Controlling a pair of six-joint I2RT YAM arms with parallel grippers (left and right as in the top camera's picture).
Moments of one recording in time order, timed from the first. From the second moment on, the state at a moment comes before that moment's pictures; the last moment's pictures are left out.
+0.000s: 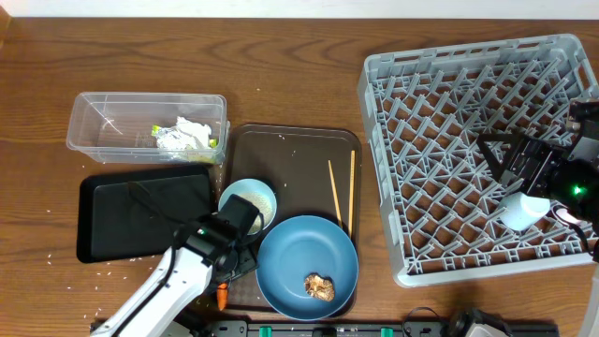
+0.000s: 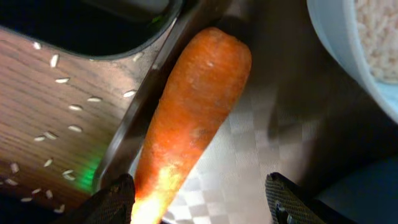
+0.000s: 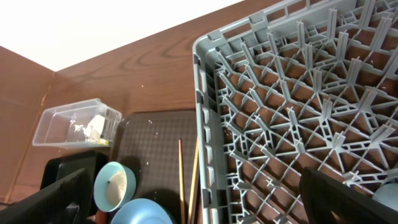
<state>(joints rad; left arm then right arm) -0.49 1.15 0.54 -0.95 -0.01 -1.01 -0.41 1.07 1.40 -1.16 -0.68 0.04</state>
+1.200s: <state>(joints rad) -0.49 1.12 0.52 -0.88 0.07 -0.97 -0.41 1.07 1.40 -1.15 -0.68 0.04</state>
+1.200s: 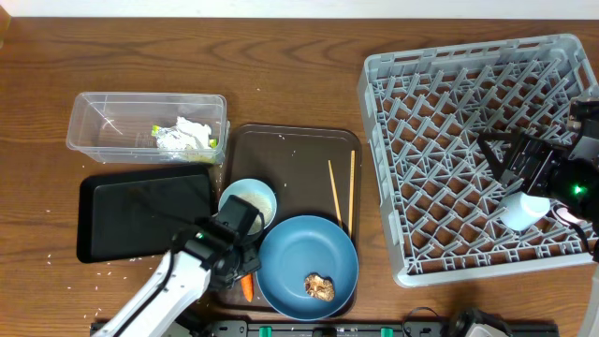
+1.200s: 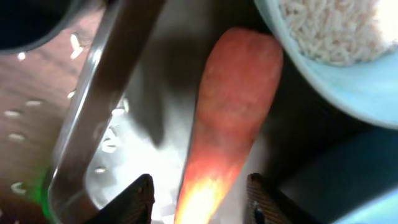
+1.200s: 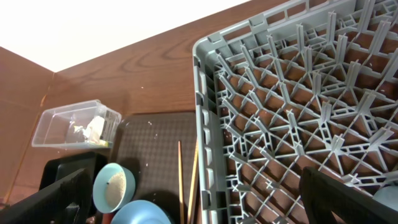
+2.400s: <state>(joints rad) -0.44 1.01 0.64 -1.11 0.07 -0.90 -0.41 1.07 1.40 -1.15 -0.68 0.04</state>
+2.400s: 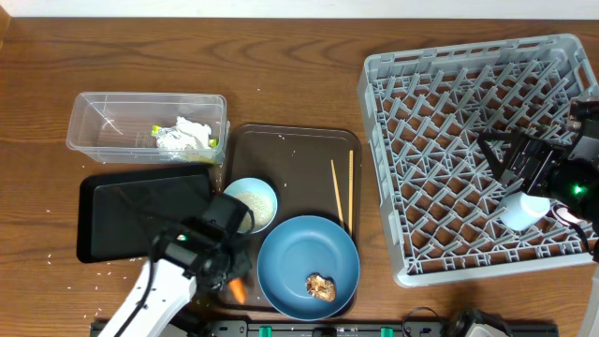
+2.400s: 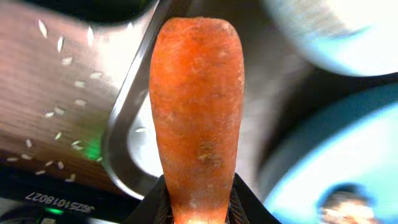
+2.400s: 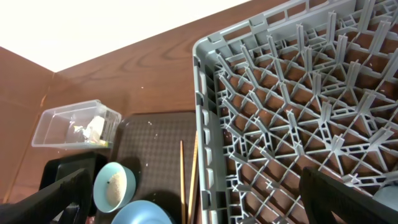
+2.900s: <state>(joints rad) -0.02 0.95 0.72 -0.98 -0.06 -0.90 -0.41 1.07 1.40 -1.15 -0.68 0.04</state>
